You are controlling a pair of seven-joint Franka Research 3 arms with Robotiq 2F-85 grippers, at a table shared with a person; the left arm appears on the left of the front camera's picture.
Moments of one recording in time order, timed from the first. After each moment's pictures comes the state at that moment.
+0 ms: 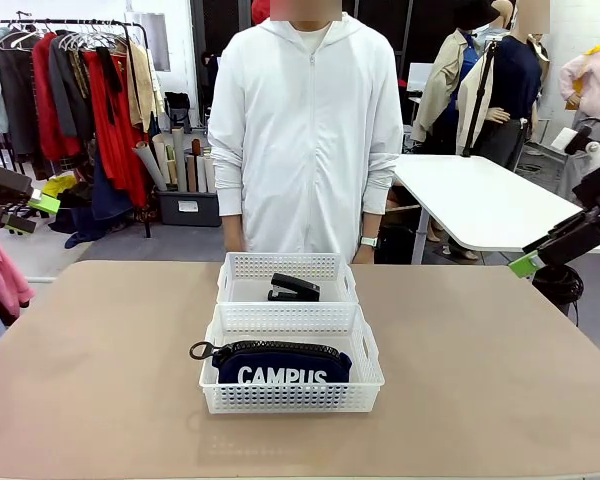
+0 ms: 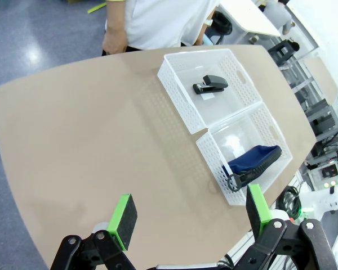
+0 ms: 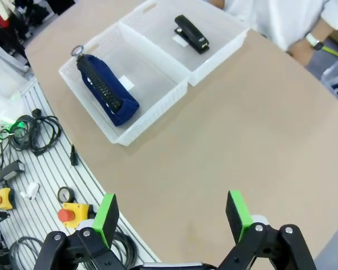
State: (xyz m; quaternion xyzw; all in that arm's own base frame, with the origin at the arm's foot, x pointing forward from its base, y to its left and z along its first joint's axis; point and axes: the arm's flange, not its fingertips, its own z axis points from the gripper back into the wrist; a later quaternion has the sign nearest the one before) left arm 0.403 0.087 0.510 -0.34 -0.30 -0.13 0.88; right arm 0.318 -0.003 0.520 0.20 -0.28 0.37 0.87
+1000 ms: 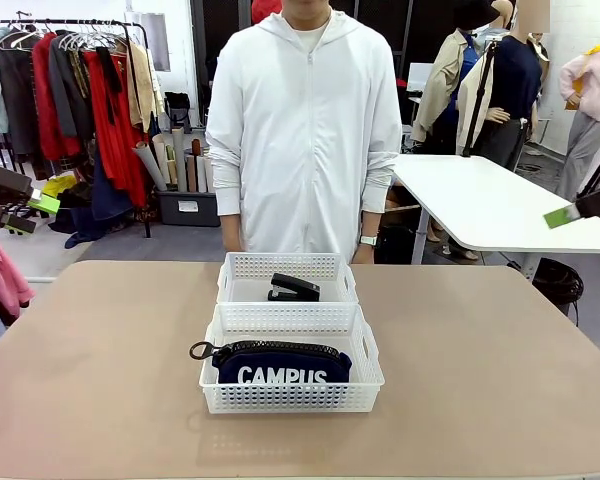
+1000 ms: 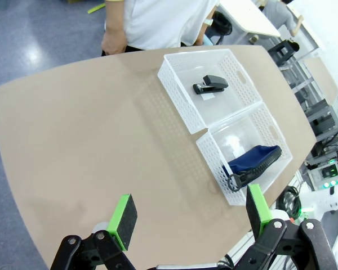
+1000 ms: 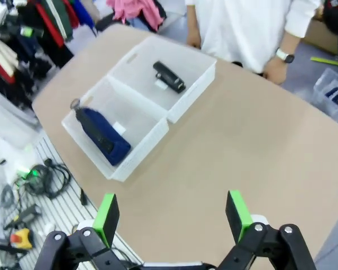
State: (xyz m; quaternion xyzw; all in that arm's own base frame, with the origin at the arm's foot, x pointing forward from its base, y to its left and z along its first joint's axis) left arm 0.403 0.087 0.510 -0.34 -0.30 -0.13 0.88; right arm 0.340 -0.076 0.549 0.27 -0.34 0.28 0.86
